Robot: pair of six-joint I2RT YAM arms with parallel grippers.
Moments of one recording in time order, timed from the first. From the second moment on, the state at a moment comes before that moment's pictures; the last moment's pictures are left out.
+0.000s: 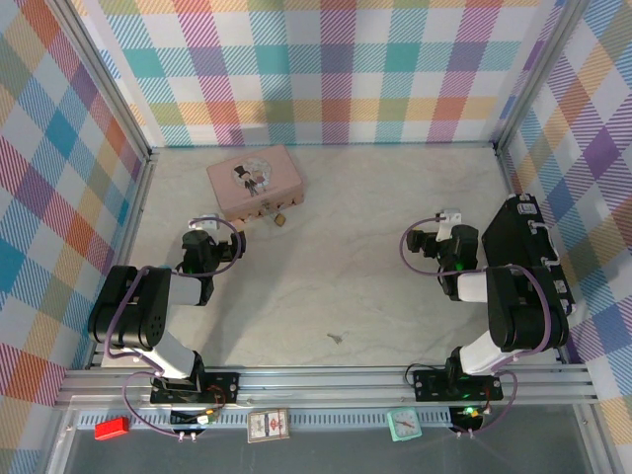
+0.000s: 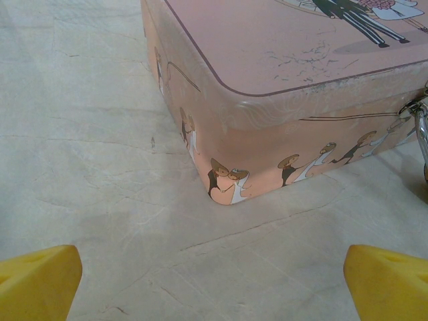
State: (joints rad) left arm -0.06 1.58 0.40 0.75 -0.04 -0.10; right arm 0.01 1.54 0.41 0.71 -0.12 0.05
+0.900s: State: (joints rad) left arm -0.16 1.05 0.25 0.63 -0.26 -0.12; right arm 0.09 1.18 0.36 0.56 -0.18 -0.02
